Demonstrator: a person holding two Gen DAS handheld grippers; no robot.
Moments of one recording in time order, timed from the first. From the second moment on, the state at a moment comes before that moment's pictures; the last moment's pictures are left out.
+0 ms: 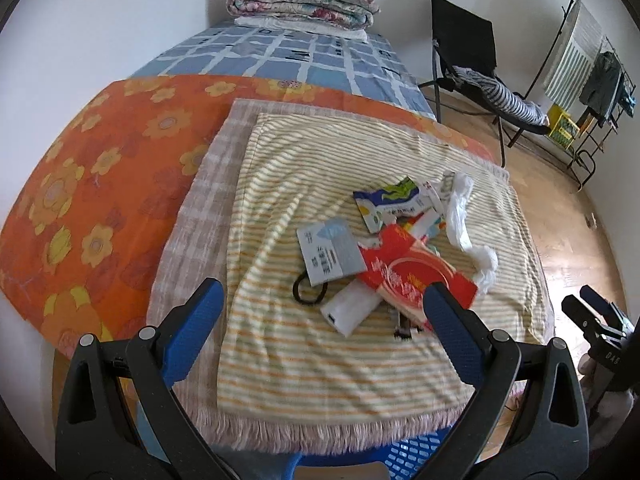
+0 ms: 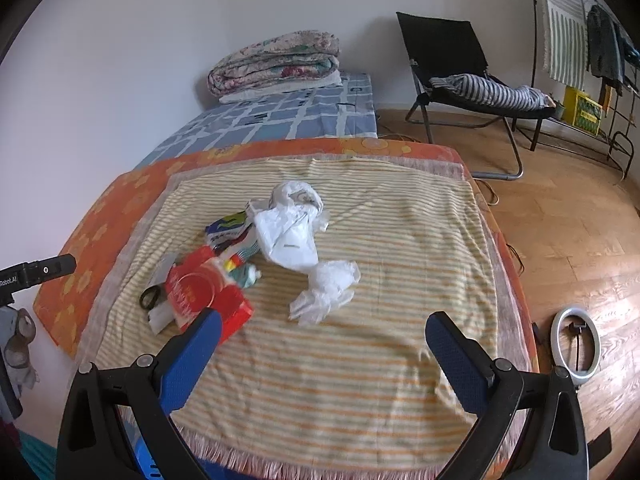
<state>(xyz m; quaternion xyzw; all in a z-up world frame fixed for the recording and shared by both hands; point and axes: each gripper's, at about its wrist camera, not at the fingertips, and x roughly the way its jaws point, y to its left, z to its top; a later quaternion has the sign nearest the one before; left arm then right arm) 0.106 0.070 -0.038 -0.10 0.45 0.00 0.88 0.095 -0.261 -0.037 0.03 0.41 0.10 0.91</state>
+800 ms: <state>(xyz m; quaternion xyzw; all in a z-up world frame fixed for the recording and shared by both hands) 0.217 0.074 -0.130 -0.21 0.56 0.02 0.80 0.187 -0.261 -0.111 0.11 0.49 0.10 0.86</state>
